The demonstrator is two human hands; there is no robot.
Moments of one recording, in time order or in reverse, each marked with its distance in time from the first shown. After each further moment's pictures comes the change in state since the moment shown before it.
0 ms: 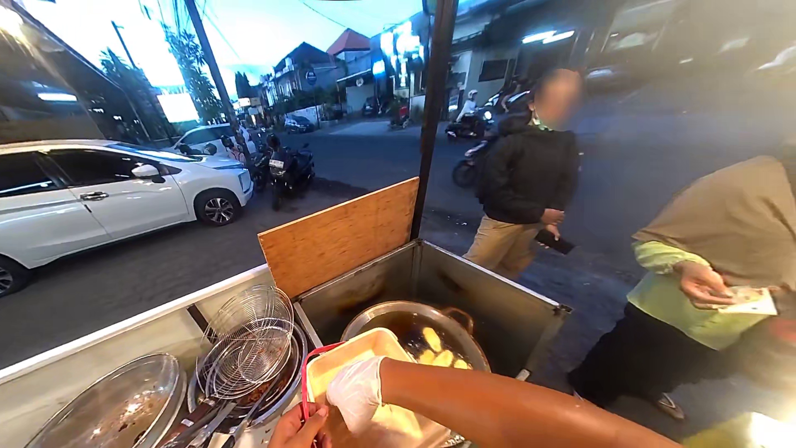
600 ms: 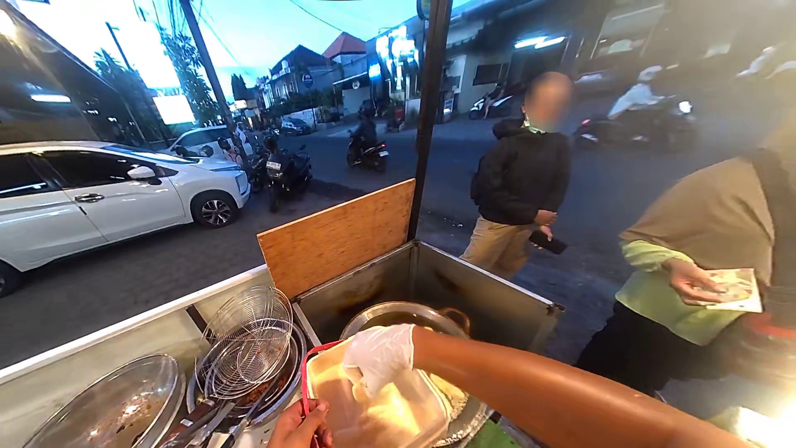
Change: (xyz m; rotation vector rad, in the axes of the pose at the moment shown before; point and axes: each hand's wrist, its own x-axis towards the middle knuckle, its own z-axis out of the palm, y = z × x) left_hand 0.000 0.001 0.000 -0.030 -0.002 0.003; right_hand -0.050 0.030 -0.030 -0.017 0.117 -0.017
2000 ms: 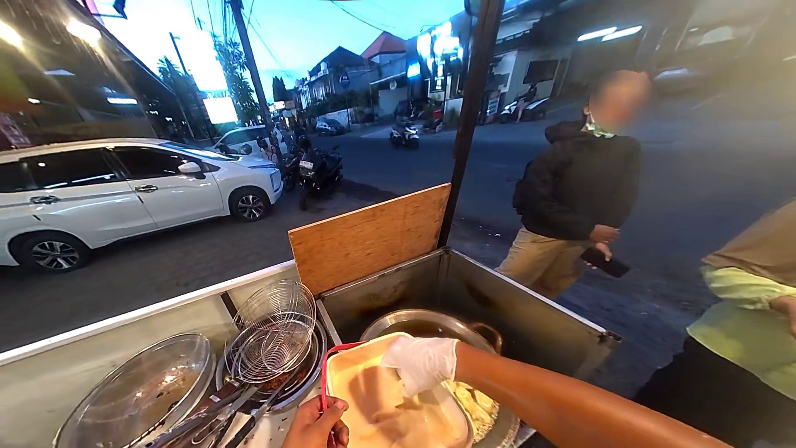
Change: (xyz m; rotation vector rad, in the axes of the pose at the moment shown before) left_hand -0.001 -0.004 0.001 -0.054 0.001 0.011; right_hand 0.004 0.046 0.041 0.003 0.051 0.009
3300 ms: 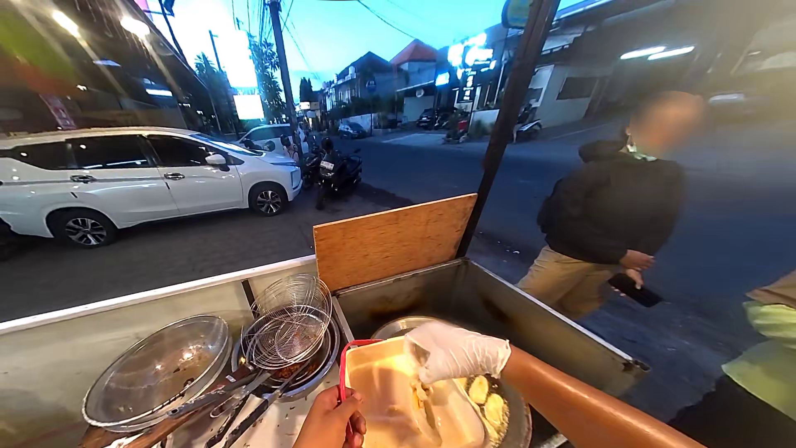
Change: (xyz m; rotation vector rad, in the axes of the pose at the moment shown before) left_hand -0.002 0.001 0.000 0.019 -0.012 -0.007; right_hand -0.028 0.005 -0.020 0.372 0.170 0.025
